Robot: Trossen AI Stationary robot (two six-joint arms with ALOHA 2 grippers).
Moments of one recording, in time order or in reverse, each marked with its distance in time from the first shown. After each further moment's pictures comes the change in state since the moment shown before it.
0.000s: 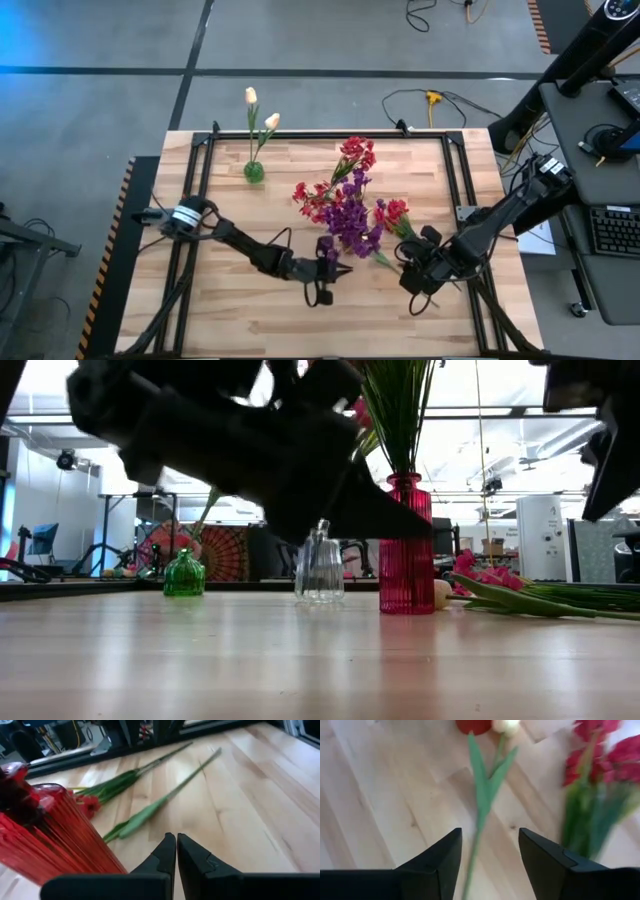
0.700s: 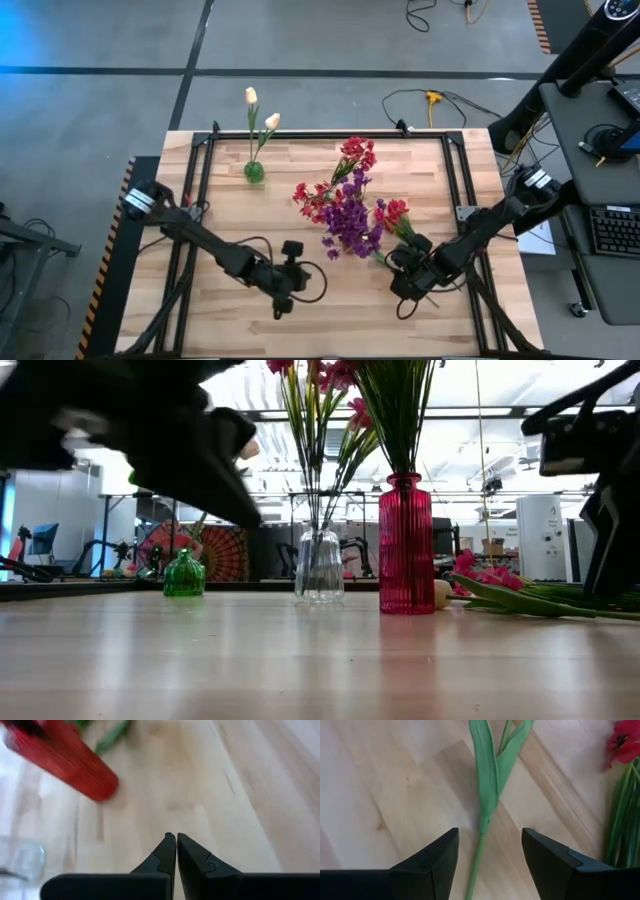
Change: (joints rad) left arm -0.147 -0.357 -0.048 -0.812 -0.036 -0.133; right arm -0.014 0.199 -0.108 0.263 -0.006 -0.004
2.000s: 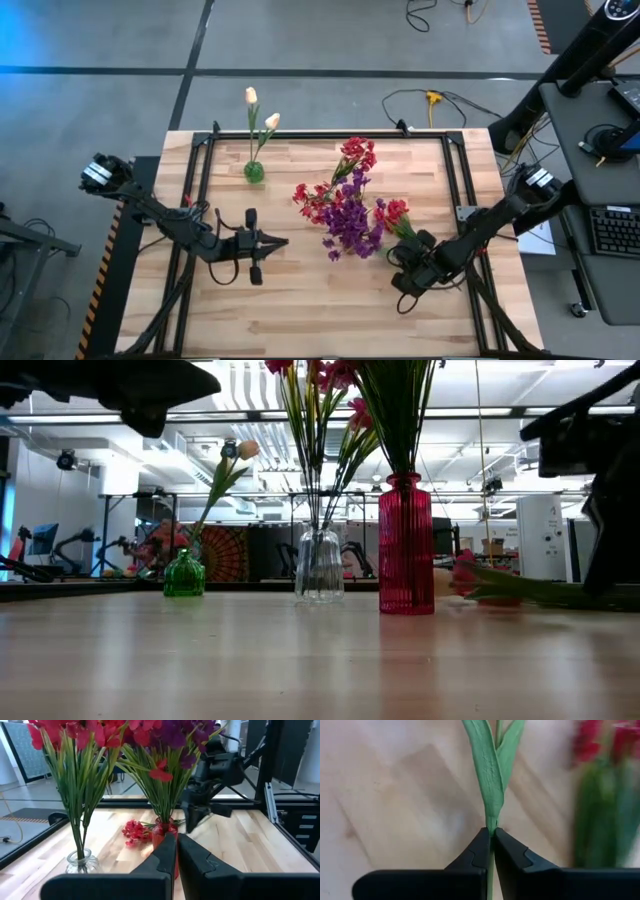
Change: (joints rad) left arm -0.048 -0.534 -0.585 0.850 -0.275 0.040; right arm -0.015 -0.006 -0.004 -0.066 0.020 0.032
